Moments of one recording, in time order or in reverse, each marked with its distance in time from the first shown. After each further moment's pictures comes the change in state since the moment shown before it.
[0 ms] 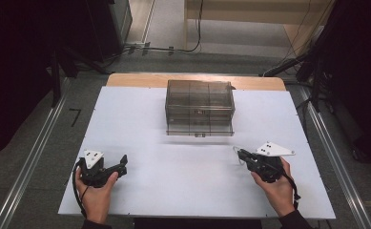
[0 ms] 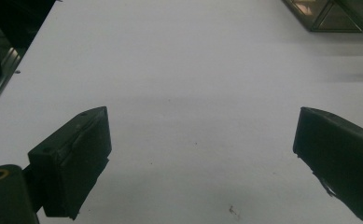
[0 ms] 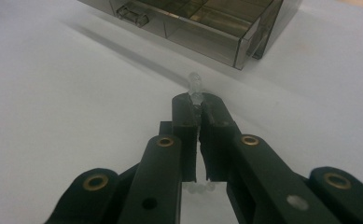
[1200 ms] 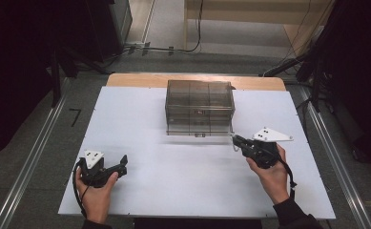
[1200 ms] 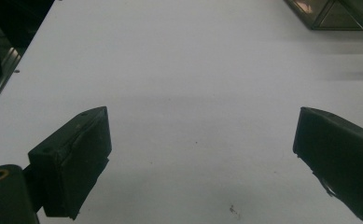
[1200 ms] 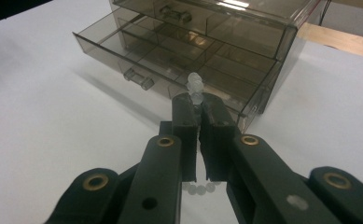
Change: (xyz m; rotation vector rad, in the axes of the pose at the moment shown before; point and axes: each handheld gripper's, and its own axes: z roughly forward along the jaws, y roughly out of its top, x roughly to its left) left arm 0.000 0.000 0.001 0.002 -0.001 0.003; right arm -0.003 0.040 0.009 -0.081 0.031 0.003
